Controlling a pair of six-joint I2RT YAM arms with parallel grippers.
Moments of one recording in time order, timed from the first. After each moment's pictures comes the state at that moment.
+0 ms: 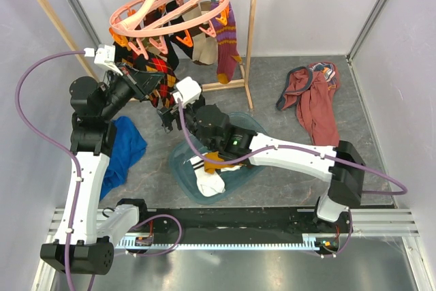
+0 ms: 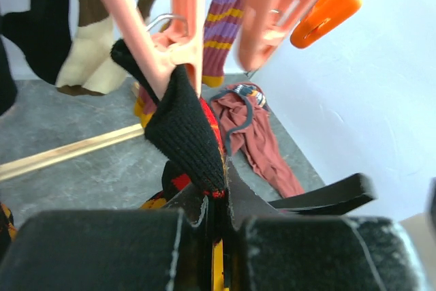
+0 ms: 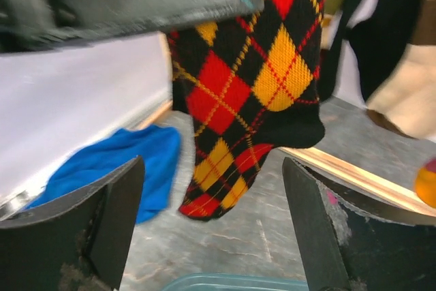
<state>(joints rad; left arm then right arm) -0.02 0.95 1.14 -0.12 0.56 -0.53 1.18 1.68 1.45 0.28 0.45 0.02</state>
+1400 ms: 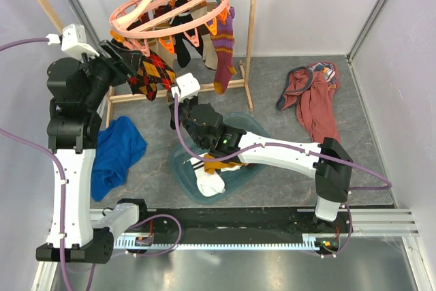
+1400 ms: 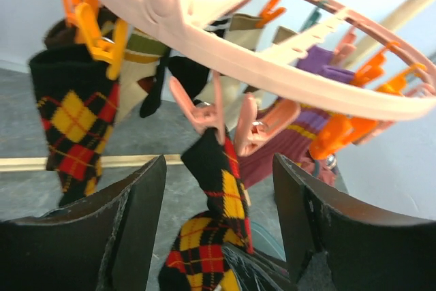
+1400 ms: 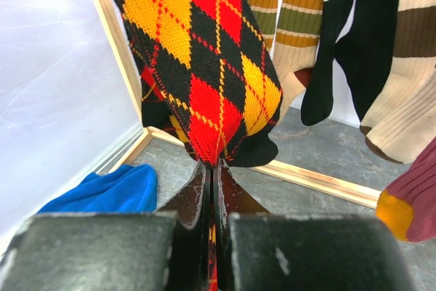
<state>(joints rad) -0.02 1.03 1.51 -0.49 0.16 -0.48 1.18 1.79 1.51 0.44 0.62 -0.02</state>
